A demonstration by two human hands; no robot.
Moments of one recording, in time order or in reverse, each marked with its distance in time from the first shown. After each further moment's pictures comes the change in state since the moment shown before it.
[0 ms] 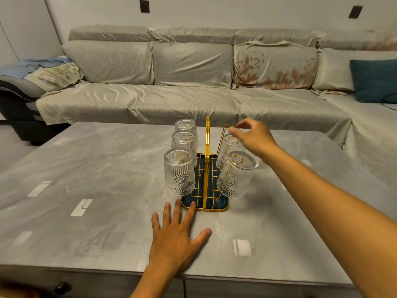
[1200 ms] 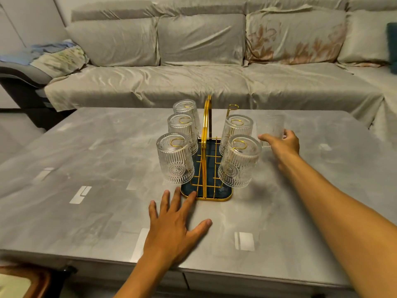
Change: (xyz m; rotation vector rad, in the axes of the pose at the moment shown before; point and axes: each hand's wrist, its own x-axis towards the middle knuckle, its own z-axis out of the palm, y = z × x) left_hand 0.005 -0.004 0.011 -0.046 0.053 -0.023; right_hand 0.019 0.128 0.022 0.364 0.284 0.424
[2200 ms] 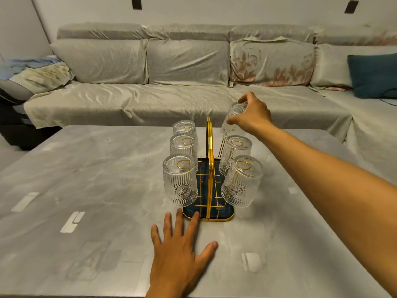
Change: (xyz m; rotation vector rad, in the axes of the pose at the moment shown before) left_hand 0.004 0.004 -0.002 0.005 -0.040 -0.013; right_hand -0.021 -0.149 0.045 -0.494 -0.083 -0.496
